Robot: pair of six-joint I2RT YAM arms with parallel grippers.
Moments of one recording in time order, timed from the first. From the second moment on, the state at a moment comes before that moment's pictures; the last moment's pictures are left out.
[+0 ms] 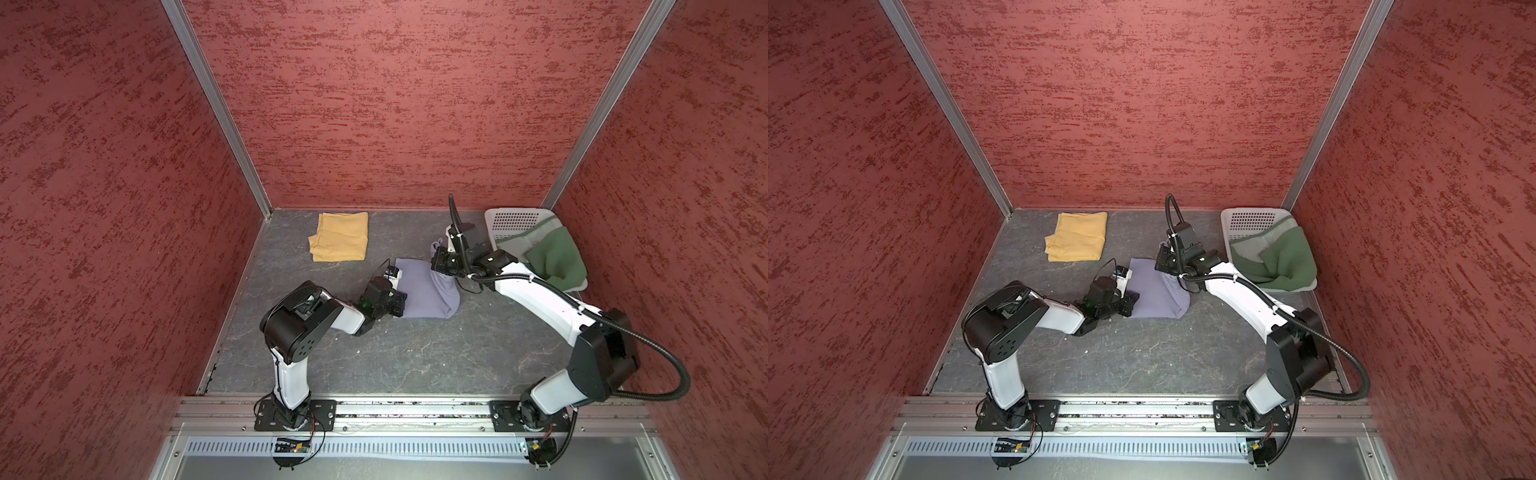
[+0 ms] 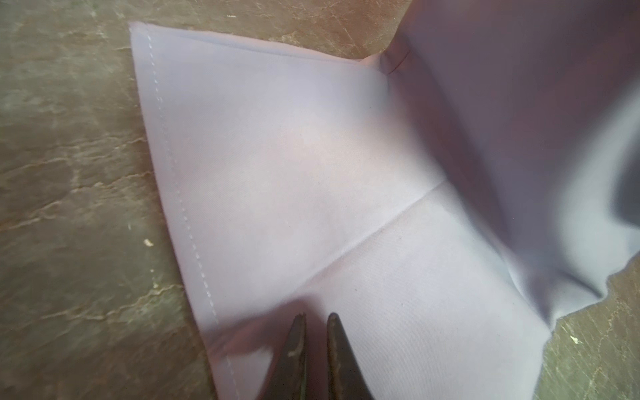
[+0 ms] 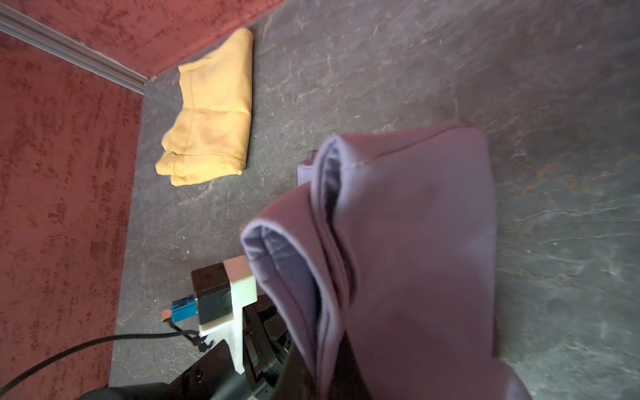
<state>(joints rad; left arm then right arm) -0.66 1.87 0.69 0.59 0.10 -0.39 0.54 1.58 1.25 -0.45 -0.09 0.73</state>
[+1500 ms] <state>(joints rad) -0.62 1.75 0.67 0.53 0.11 -0.38 0.60 1.84 1.37 -0.39 -0.18 0.69</state>
